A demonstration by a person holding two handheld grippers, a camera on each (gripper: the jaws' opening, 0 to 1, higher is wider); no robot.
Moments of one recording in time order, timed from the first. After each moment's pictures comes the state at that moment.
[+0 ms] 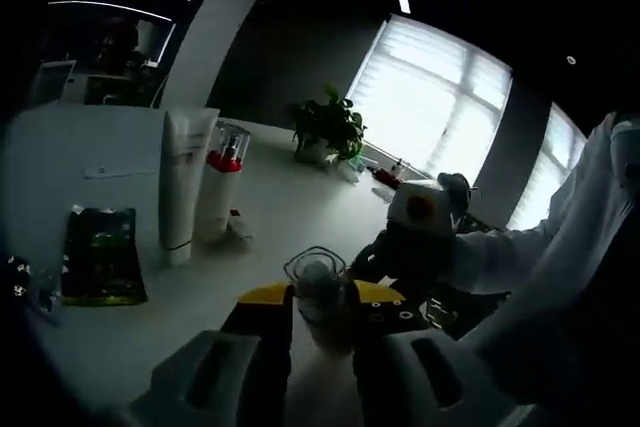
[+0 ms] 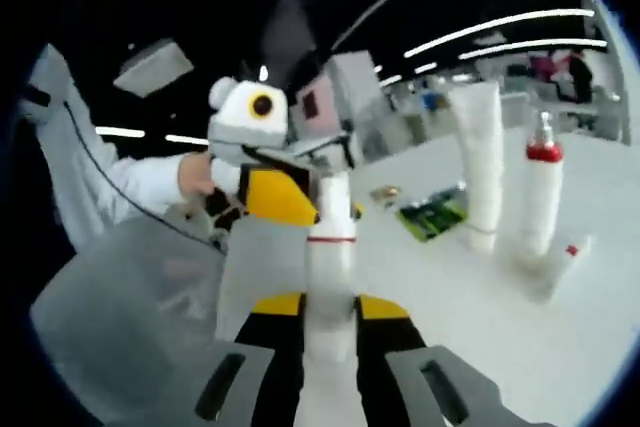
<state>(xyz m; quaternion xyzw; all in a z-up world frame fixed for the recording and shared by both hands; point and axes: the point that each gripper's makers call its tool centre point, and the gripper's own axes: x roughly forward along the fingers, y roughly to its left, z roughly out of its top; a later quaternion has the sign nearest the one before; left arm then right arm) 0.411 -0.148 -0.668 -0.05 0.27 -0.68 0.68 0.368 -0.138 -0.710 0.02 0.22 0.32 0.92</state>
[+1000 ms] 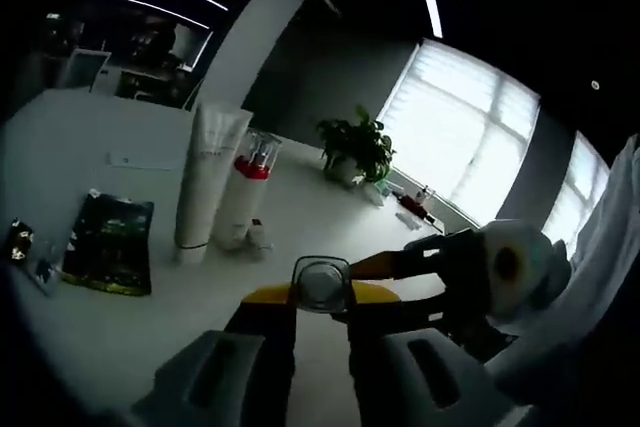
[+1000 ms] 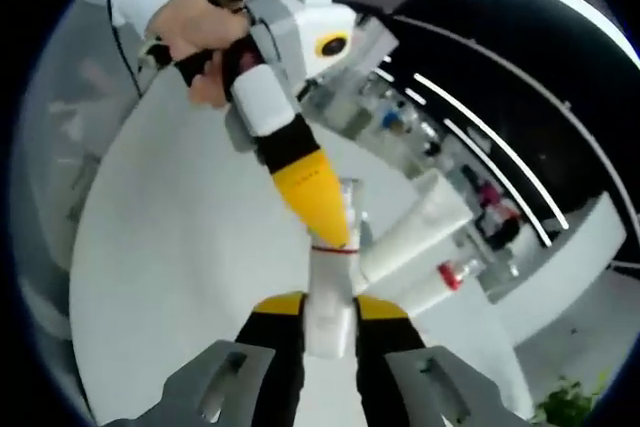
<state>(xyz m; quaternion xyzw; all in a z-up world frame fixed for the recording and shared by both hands) 0.427 -0.156 -0.669 -0.11 0.28 -0.63 0.71 0.391 -0.173 -0.689 -0.35 0.18 0.17 0.90</state>
